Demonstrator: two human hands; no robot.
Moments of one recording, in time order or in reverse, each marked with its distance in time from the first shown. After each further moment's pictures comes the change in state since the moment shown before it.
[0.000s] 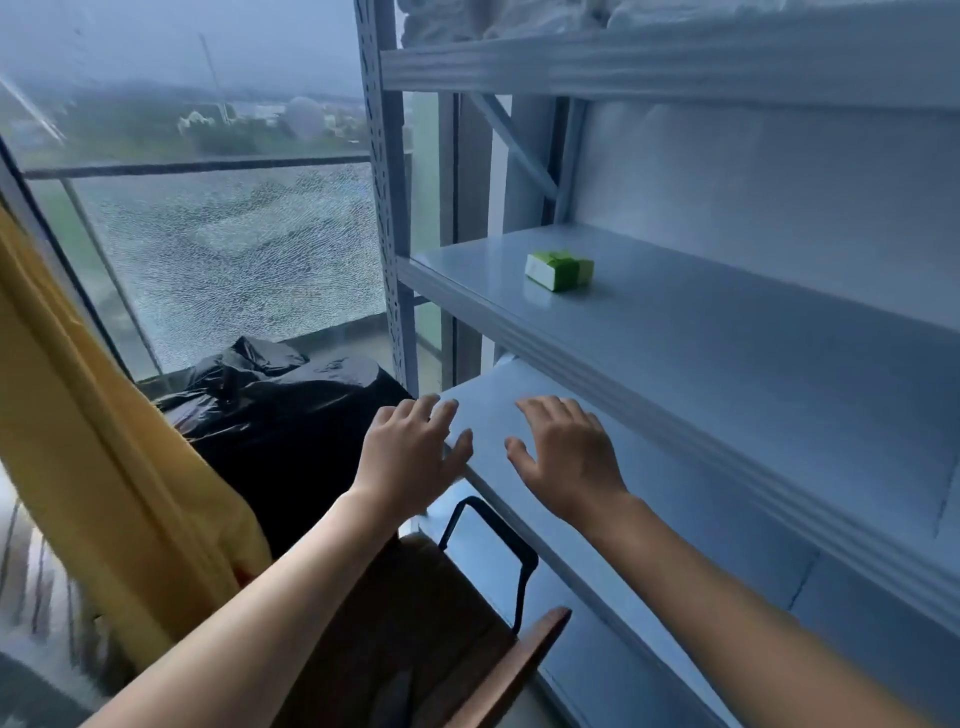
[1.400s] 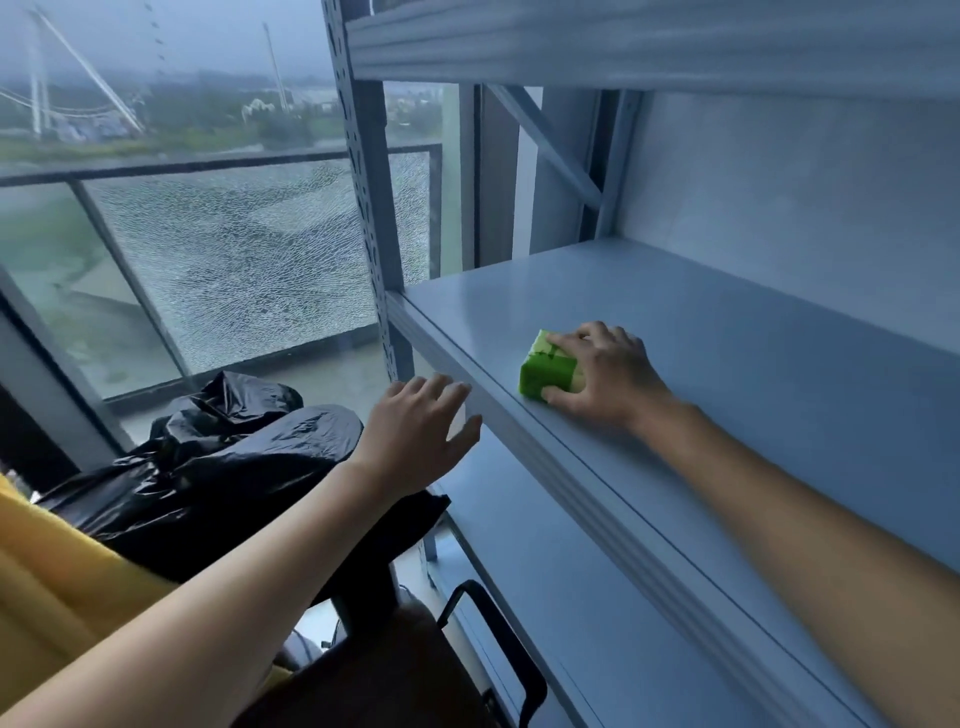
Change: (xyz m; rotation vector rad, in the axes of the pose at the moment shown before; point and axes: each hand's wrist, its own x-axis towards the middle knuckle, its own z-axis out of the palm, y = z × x) left_hand 0.211 -0.038 0.090 0.047 -0.027 0.046; right_hand 0.285 0.166 0.062 0.031 -0.093 -0.104
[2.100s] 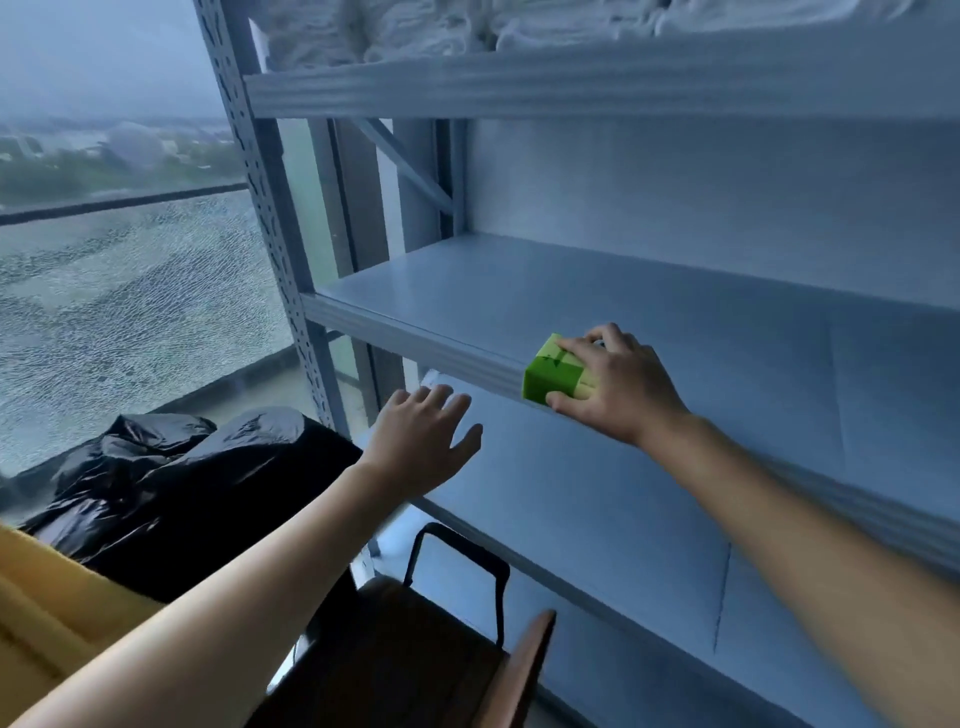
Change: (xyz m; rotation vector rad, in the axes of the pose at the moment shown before) left_hand -0.136 0.055 -0.079 -0.101 -0.023 0.408; right_hand -0.273 -0.118 -0.096 -0.097 0.204 0.402
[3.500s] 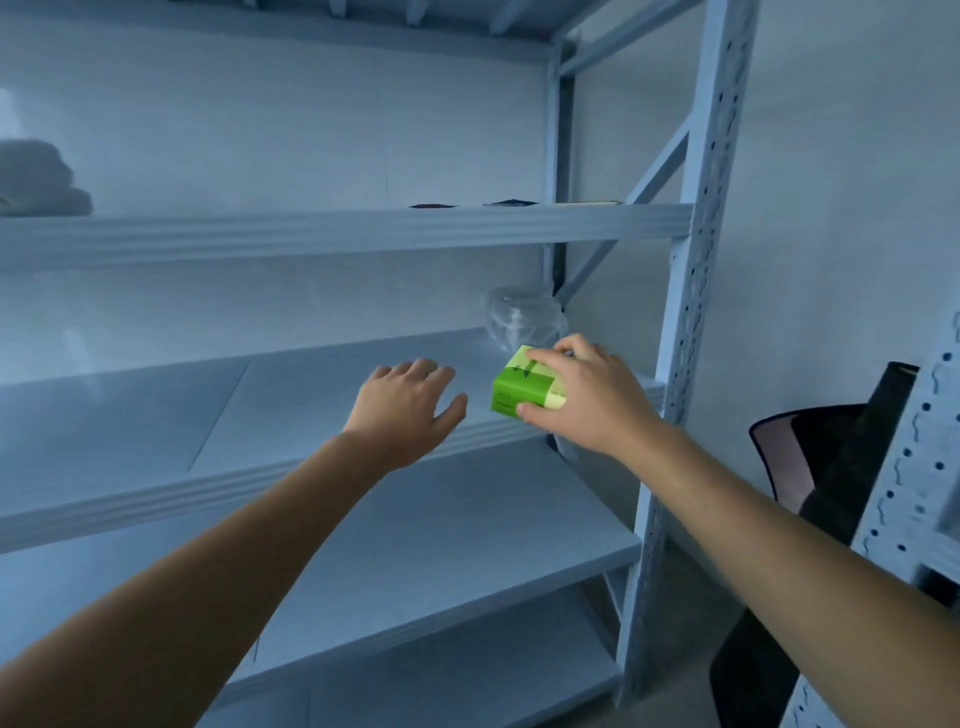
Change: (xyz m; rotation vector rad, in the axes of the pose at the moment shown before) left_hand -0.019 0.620 -0.256 -0.403 0.386 0.723; right_hand -0.548 0.204 -0.433 -0.430 0.275 0.700
